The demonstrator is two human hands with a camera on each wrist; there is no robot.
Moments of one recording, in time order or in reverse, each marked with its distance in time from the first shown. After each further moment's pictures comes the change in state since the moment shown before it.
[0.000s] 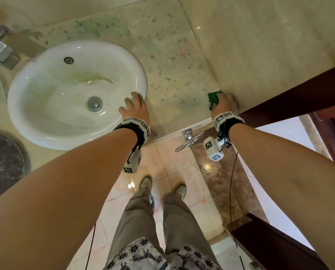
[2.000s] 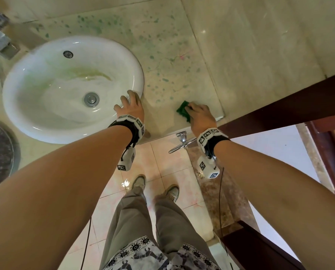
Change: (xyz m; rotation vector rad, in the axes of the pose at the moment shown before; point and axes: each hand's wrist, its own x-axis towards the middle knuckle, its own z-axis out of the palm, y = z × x) left_hand 0.001 0.003 -0.002 0.017 -0.031 -0.028; right_hand -0.023 -0.014 0.026 -0.177 -0.172 -0.562
